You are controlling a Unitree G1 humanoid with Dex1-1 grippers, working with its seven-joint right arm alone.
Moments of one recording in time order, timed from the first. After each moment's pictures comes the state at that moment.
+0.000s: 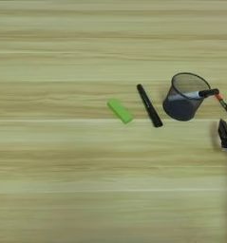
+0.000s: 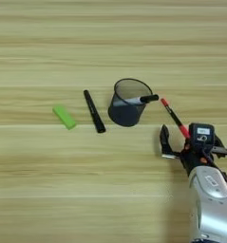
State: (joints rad) arm 0.07 -0.31 -0.40 0.09 0.10 0.16 0.18
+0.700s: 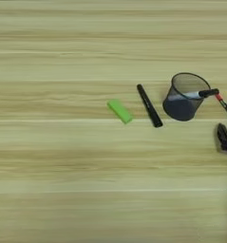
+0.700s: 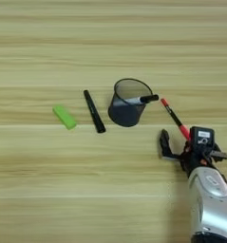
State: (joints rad) arm 0.02 -0.34 -0.41 0.24 0.16 0.14 0.21
